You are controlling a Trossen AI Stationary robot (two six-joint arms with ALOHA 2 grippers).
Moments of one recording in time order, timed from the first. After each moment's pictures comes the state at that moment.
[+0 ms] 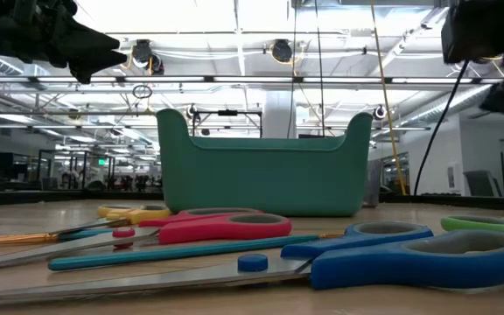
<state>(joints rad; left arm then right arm) 0.29 0.25 0.26 -0.02 0.16 0.00 0.68 1.50 0.88 -0.62 0.24 1.09</state>
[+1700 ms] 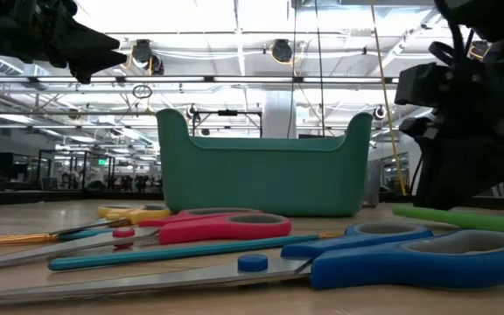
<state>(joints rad) 0.29 0.26 0.26 -0.02 0.16 0.00 0.50 1.57 0.68 -0.29 0.41 0.42</state>
